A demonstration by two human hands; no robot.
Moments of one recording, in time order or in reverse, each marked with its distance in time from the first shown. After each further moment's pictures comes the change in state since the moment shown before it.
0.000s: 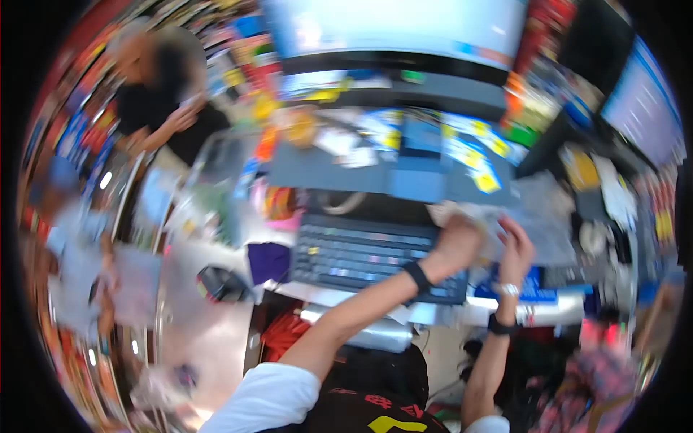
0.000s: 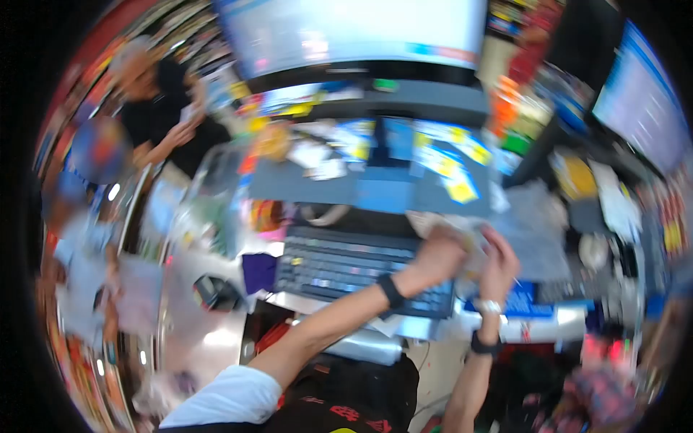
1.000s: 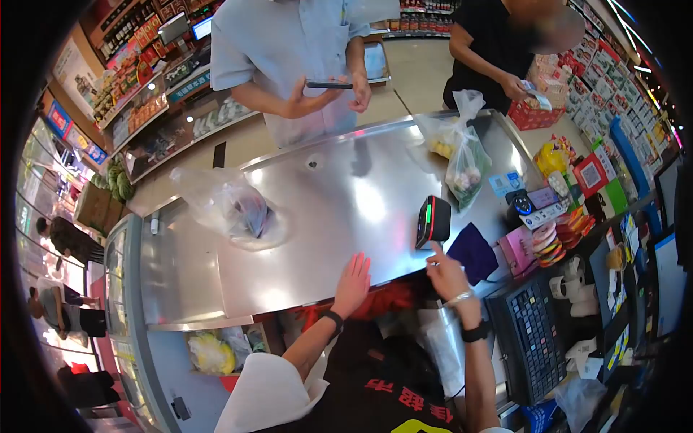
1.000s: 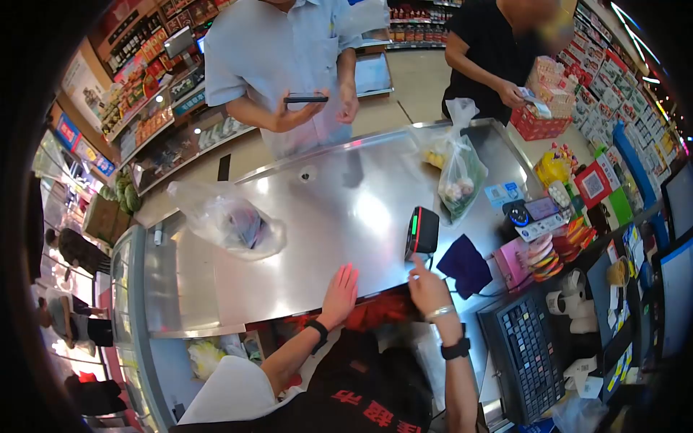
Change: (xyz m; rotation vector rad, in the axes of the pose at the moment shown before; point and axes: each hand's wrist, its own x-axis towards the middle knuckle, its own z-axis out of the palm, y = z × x) left_hand -0.642 -0.016 -0.153 0.532 0.496 -1.360; right_hand -0.360 -0.086 0.399 -0.394 -1.709 -0.553
